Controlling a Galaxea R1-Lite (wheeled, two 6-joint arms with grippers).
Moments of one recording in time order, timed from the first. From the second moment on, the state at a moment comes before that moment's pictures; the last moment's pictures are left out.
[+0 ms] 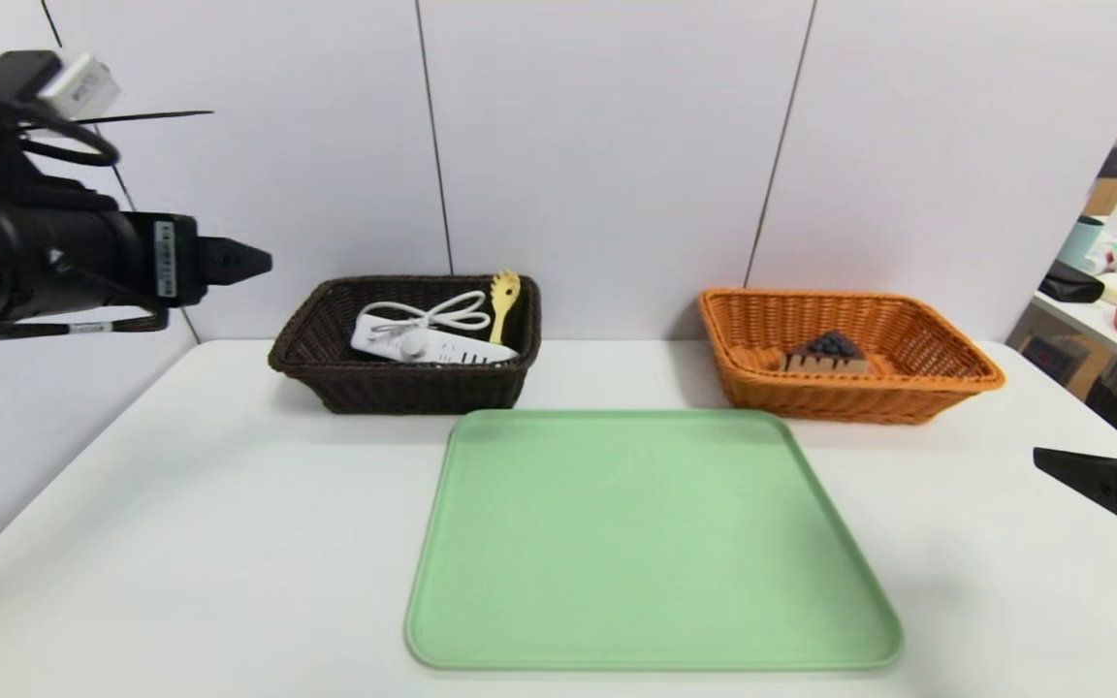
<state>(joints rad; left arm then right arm) -0.23 1.34 -1.19 0.15 0.23 -0.03 0.10 1.06 -0.75 0.19 -0.16 -0.09</state>
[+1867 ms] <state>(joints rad) -0.02 0.10 -0.42 0.25 0.22 -0.02 0.02 0.23 -0.37 0.19 -0.14 -0.13</state>
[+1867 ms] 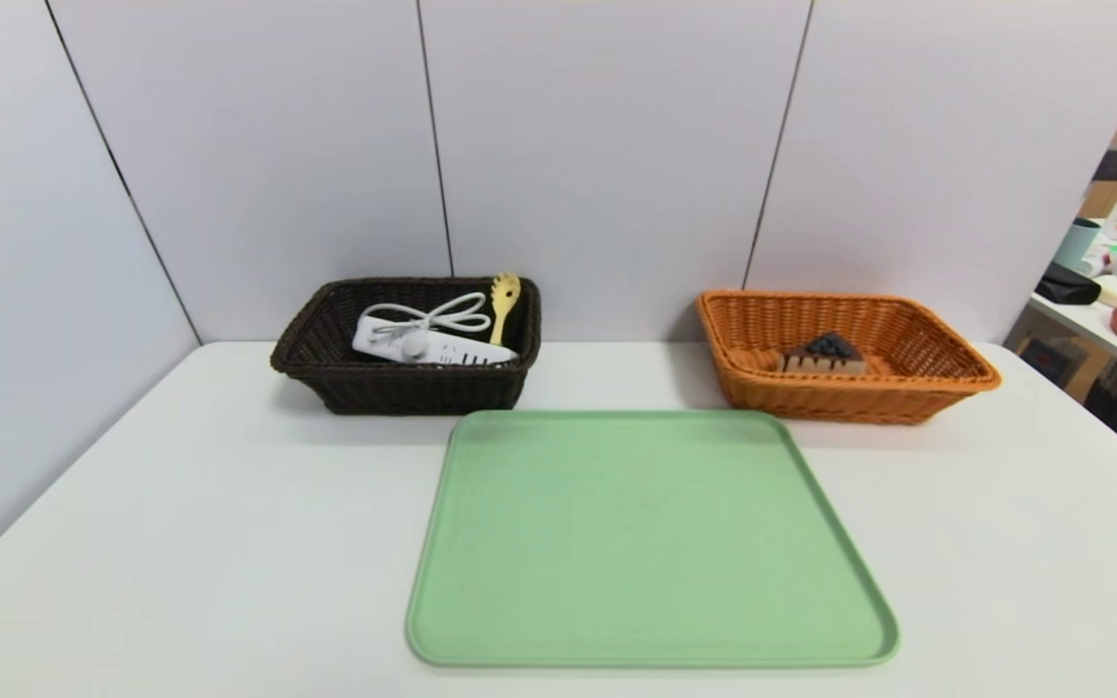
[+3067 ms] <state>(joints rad) -0.02 0.00 -0.02 -0.18 0.06 0.12 0.01 0.00 0.00 -0.12 -0.01 -0.19</state>
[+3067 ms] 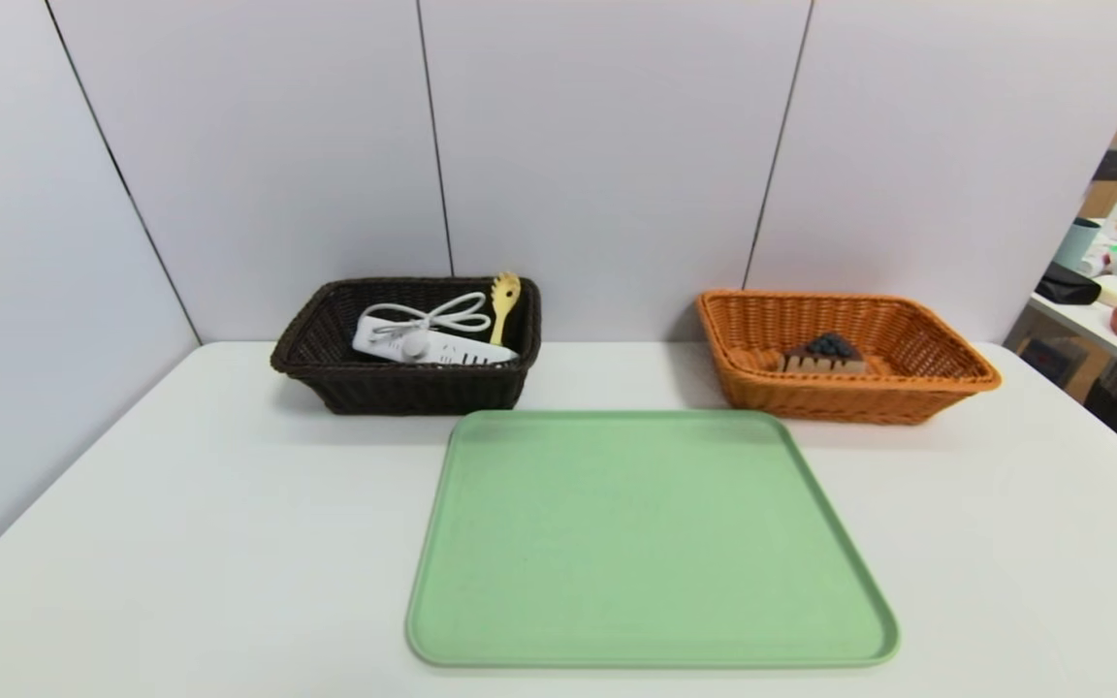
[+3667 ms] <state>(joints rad) -0.02 0.00 0.00 0.00 -0.01 -0.01 0.01 0.00 0.00 0.00 0.04 -0.07</state>
